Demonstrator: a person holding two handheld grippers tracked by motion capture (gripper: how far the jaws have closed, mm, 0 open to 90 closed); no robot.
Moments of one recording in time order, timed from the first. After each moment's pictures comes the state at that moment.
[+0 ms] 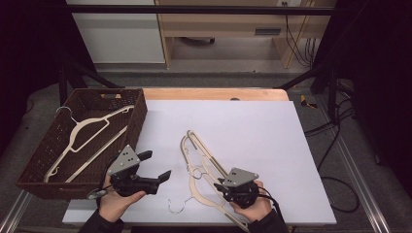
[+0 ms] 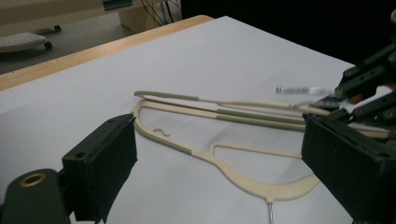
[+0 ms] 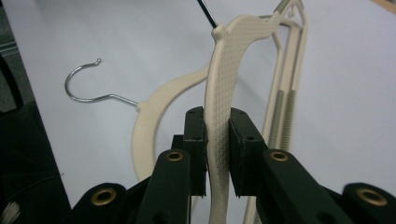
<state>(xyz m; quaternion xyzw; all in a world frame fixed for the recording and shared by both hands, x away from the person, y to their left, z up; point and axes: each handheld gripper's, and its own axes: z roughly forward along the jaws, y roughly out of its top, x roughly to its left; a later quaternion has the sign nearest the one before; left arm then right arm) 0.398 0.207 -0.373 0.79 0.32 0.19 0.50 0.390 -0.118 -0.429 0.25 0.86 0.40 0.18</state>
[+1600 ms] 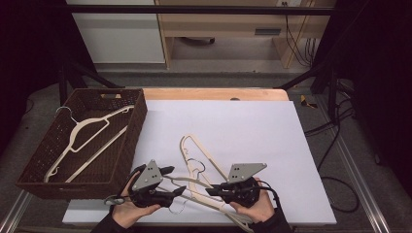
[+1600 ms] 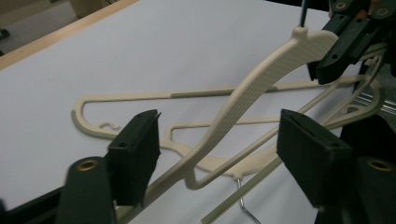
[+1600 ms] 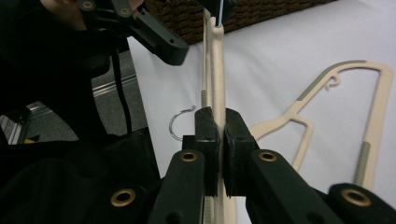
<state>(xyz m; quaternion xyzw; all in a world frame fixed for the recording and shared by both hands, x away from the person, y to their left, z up) 0.385 0.167 -0.394 0.85 0.22 0.15 0.46 0.390 -0.117 -0.400 0.19 0.85 0.49 0.03</state>
